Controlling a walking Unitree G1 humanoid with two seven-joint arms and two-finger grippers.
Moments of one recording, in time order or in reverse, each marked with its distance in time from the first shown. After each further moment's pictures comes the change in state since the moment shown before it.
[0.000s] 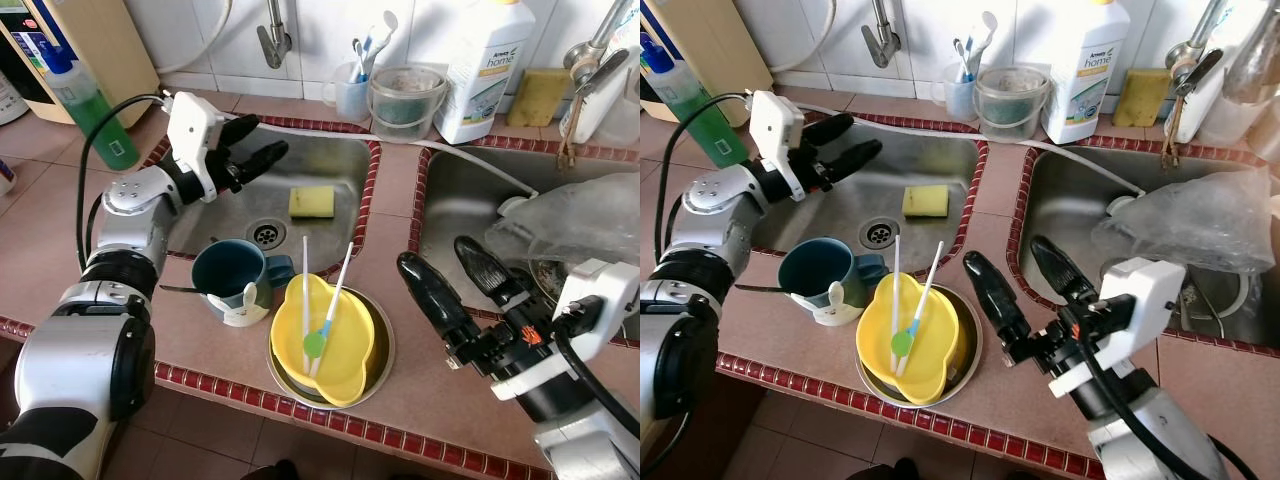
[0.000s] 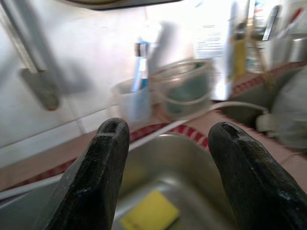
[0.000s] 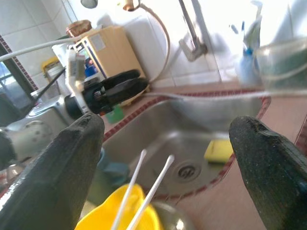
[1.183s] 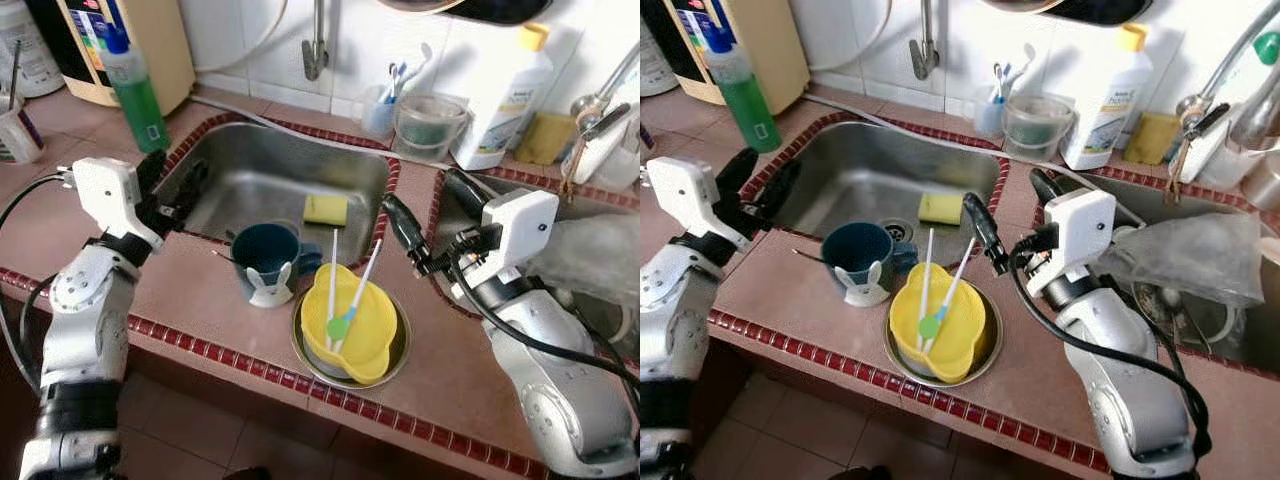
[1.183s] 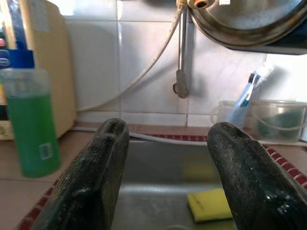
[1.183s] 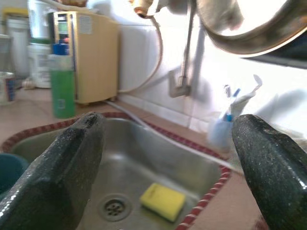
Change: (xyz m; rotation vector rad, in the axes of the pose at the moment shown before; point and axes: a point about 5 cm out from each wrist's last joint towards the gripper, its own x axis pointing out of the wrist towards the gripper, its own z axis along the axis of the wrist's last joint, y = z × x) left arm -0.086 -0.039 -0.018 -0.094 -0.061 0.460; right arm 0.070 -0.055 -0.015 -0.383 -0.071 -0.108
